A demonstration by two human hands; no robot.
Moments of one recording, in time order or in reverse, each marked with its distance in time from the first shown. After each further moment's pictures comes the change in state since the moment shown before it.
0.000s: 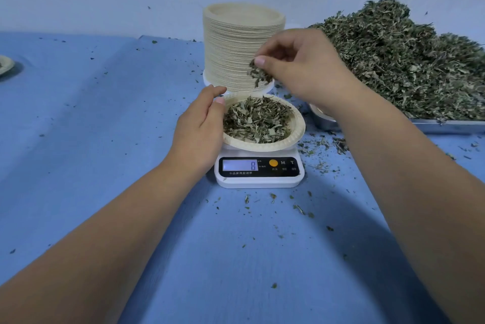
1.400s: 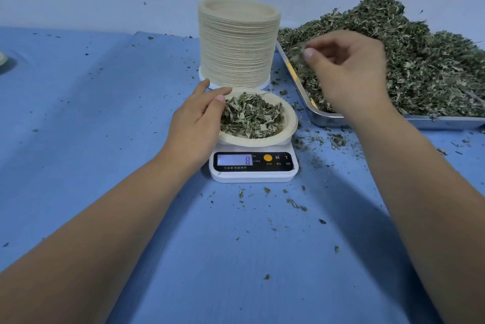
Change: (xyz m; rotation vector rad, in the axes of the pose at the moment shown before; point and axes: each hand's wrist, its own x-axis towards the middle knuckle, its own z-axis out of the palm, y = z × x) left_hand -0.004 0.008 -0.004 0.087 -0.106 0.039; right_hand -0.030 0.038 -0.033 0.082 0.356 0.071
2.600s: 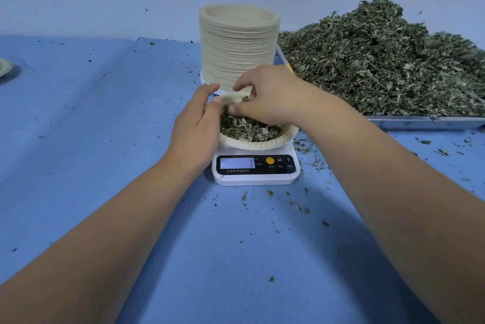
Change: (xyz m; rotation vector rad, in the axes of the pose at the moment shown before) left_hand 0.004 -0.007 0.003 -0.053 0.092 -0.022; right_hand -0.002 -0.043 0.070 -0.648 -0.694 -0.158
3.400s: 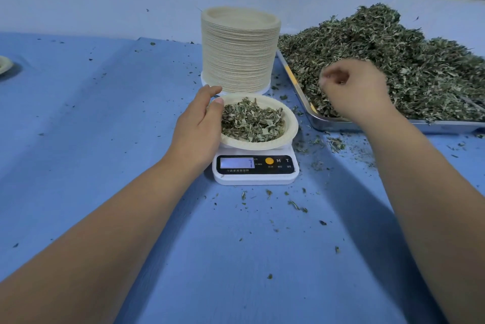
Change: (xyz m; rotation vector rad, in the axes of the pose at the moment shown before) left_hand -0.003 0.003 -0.001 -0.031 -0.024 -0.048; right_hand -0.042 0.103 -0.014 0.192 0.481 0.386
